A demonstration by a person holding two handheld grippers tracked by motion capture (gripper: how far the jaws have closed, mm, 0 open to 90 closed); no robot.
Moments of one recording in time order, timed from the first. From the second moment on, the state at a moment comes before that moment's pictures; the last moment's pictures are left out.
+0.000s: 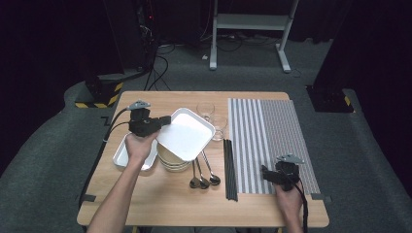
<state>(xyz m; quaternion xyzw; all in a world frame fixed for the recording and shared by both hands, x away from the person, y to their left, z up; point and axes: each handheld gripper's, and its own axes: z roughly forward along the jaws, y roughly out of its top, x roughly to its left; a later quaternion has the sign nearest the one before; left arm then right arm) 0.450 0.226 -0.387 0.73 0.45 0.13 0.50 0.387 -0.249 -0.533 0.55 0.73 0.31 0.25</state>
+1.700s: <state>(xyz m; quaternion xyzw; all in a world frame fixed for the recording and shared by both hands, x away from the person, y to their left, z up) 0.461 0.166 -0.403 0.75 0.42 0.10 0.50 0.385 -0.252 -0.528 0.54 0.73 0.33 0.24</state>
